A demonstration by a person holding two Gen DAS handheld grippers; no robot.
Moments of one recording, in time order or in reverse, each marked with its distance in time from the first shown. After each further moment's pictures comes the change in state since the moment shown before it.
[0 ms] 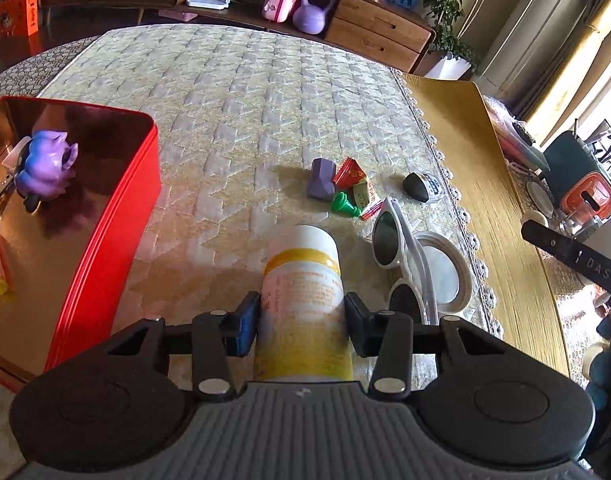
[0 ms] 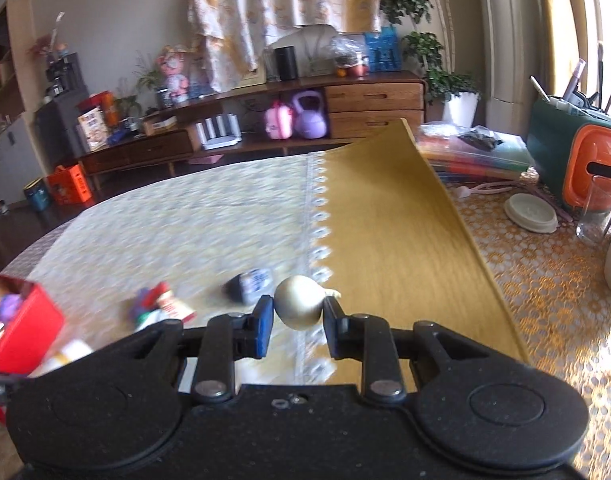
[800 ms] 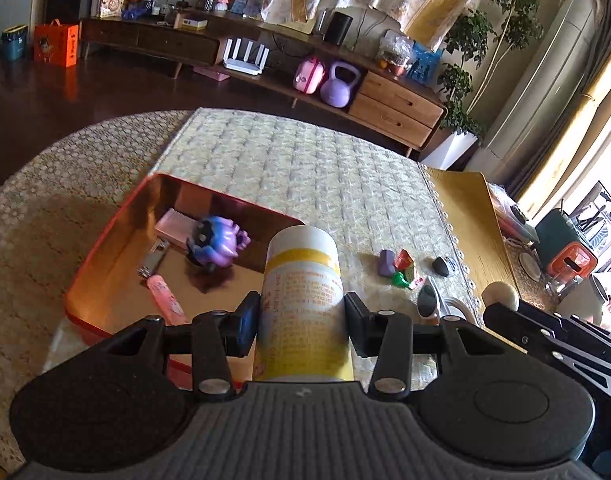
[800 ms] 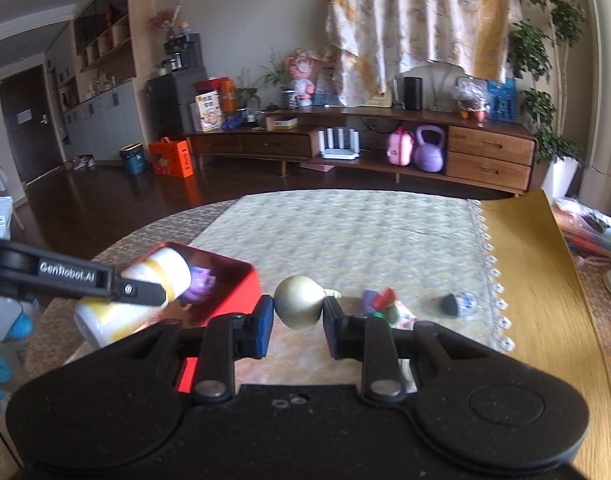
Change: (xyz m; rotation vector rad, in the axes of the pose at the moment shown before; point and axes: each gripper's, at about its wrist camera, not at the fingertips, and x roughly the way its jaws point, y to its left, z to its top) left arm -0.140 0.101 0.014 -0.050 -0.199 0.017; right arm -0.076 0.180 -0.004 -0.231 -0.036 0.223
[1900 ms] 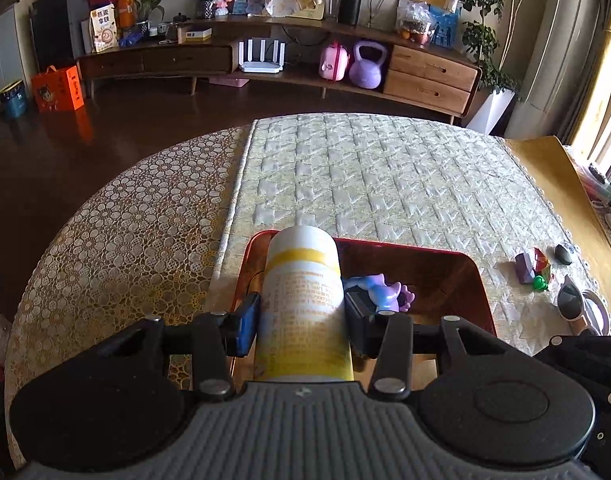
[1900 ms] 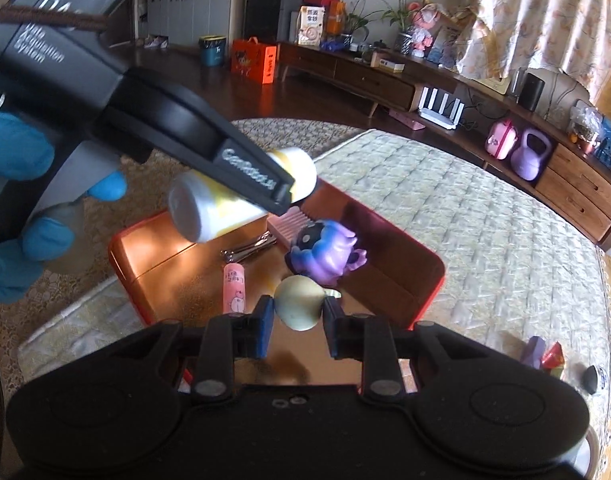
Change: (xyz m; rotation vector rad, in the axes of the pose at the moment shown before) left arm 0.089 0.084 0.052 0.203 0.047 0.137; right arm 0.143 0.140 -0.013 -0.339 0.231 0.097
